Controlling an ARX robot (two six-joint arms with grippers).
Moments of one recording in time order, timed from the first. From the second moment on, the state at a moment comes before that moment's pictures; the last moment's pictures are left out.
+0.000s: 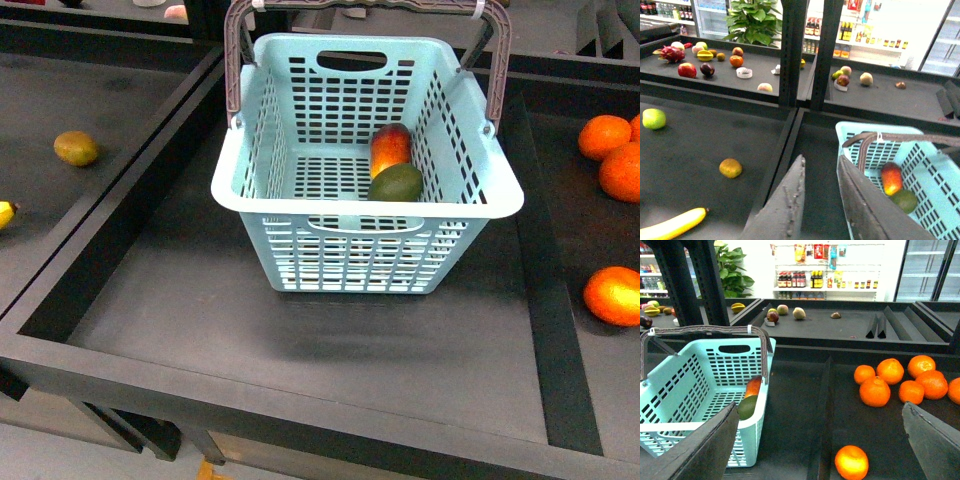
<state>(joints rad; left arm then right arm) 0.00 0.91 0.47 0.44 0.00 -0.07 0.00 0.00 0.01 0.00 0.00 0.00</state>
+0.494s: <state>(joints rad) 0.00 0.64 0.14 0.49 0.00 -0.01 0.00 0.00 0.01 0.00 0.00 0.00</state>
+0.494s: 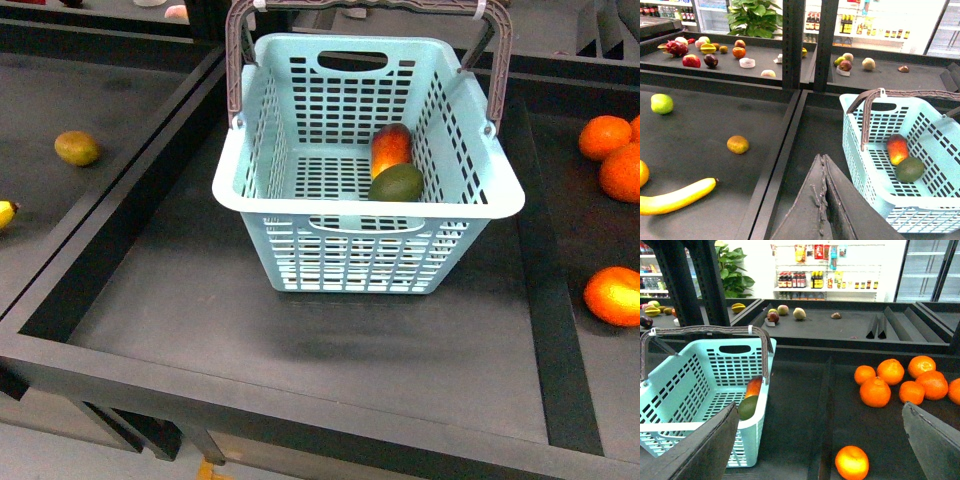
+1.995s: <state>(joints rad) 0.00 0.01 0.02 0.00 0.00 -0.01 0.00 0.00 0.01 0.00 0.00 0.00</state>
